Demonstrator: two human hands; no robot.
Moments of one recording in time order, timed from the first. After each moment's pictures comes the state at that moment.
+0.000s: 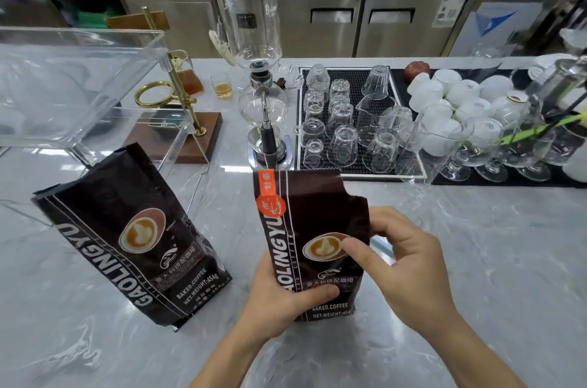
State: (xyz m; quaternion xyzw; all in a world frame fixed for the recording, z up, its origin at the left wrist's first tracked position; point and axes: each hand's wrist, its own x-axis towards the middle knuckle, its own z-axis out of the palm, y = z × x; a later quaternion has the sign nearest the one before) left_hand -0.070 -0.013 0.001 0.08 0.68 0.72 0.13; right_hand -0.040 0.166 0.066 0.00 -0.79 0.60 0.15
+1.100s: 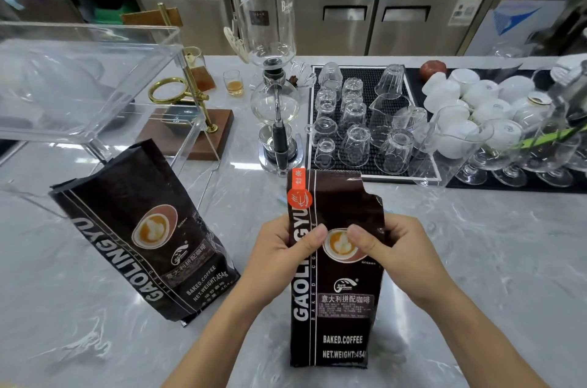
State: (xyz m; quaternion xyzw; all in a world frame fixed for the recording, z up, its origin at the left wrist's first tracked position) left_hand -0.102 -0.014 0.034 0.08 0.67 0.72 0.14; right_hand -0.069 0.172 0.048 -0.03 -0.70 0.72 0.00
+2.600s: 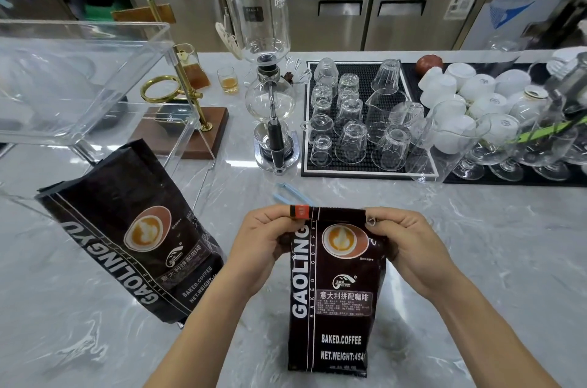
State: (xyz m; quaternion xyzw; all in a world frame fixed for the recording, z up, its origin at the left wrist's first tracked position) left_hand -0.124 -0.020 0.034 -0.05 0.60 0.77 0.22; right_hand -0.082 0.192 0.031 -0.12 -0.61 0.78 -0.08
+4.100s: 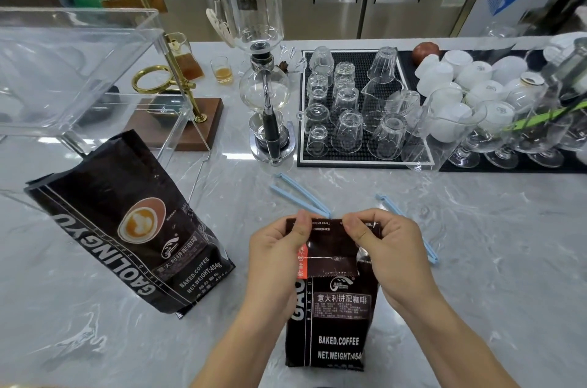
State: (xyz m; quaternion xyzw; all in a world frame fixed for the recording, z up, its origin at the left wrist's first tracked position) left_hand -0.077 0.011 0.049 -0.16 0.56 0.80 0.15; right_hand -0.056 0.150 0.047 -0.18 -0.69 0.70 0.05
